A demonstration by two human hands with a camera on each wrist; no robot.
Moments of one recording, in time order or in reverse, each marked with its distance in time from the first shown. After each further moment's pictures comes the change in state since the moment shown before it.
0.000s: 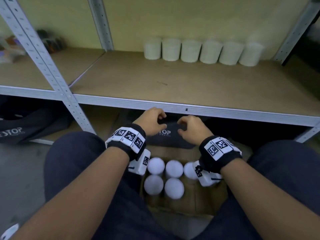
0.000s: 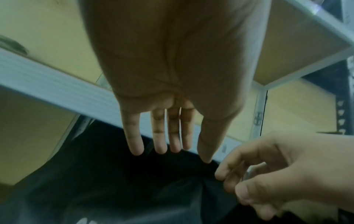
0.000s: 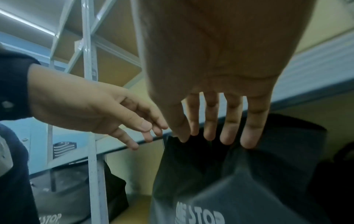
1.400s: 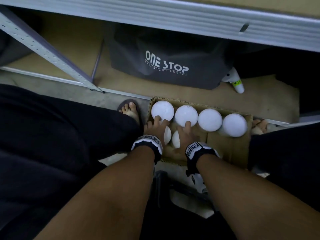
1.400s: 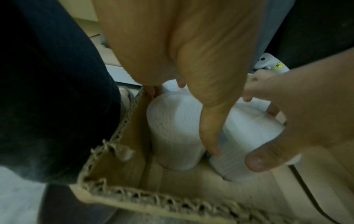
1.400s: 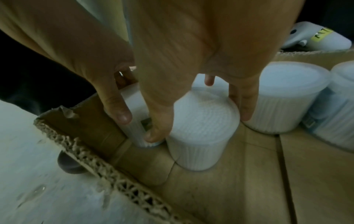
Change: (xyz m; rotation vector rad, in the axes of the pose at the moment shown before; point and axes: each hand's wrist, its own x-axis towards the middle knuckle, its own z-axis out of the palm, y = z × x) left_hand -0.040 -0.142 0.269 0.353 -0.503 -0.384; right_hand -0.031 0.086 0.265 -0.245 -0.704 0.281
